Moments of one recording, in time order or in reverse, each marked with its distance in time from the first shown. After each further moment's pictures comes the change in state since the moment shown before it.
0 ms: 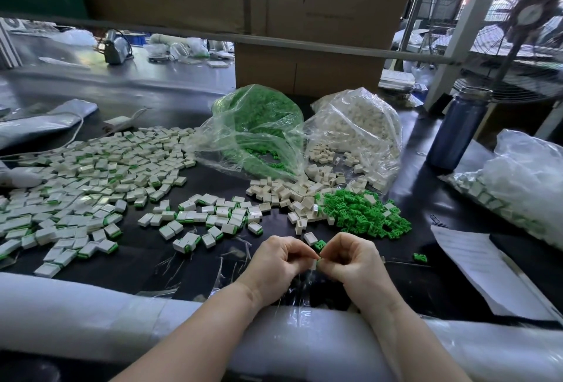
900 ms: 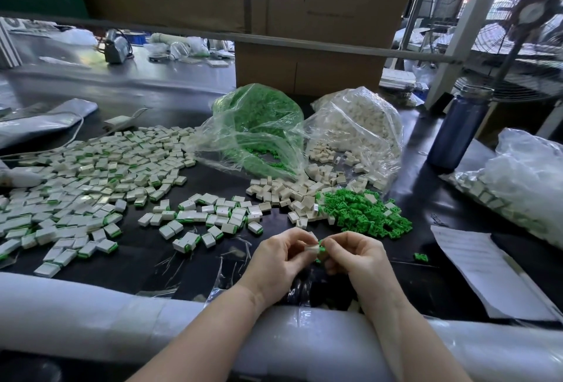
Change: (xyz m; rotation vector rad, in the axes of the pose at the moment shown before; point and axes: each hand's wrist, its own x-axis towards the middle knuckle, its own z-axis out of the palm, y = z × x) left_hand 0.000 -0.005 0.003 0.016 0.078 0.063; right_hand 0.004 0.007 -0.002 0.195 0.096 0.080
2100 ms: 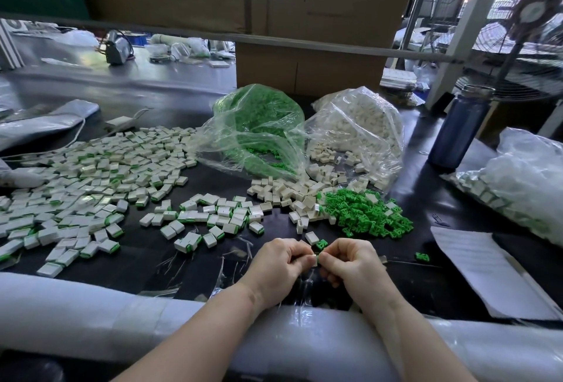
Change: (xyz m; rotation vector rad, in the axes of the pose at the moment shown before) left_hand 0.001 0.000 -0.004 0.187 -0.085 -0.008; right_hand -0.002 -0.004 0.006 -0.174 -0.120 0.068
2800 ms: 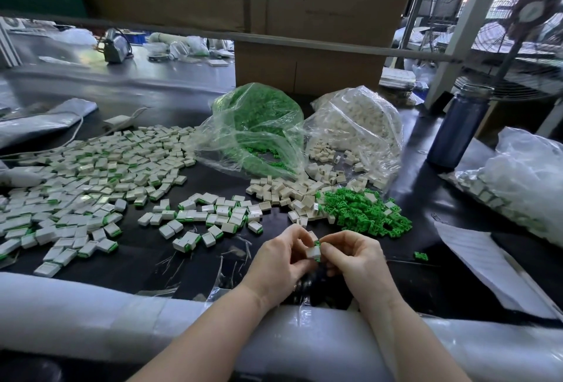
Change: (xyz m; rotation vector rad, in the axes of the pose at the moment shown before) left_hand 0.000 0.000 0.006 -0.046 0.069 0.012; right_hand 0.001 0.001 0.001 0.121 0.149 -0.075
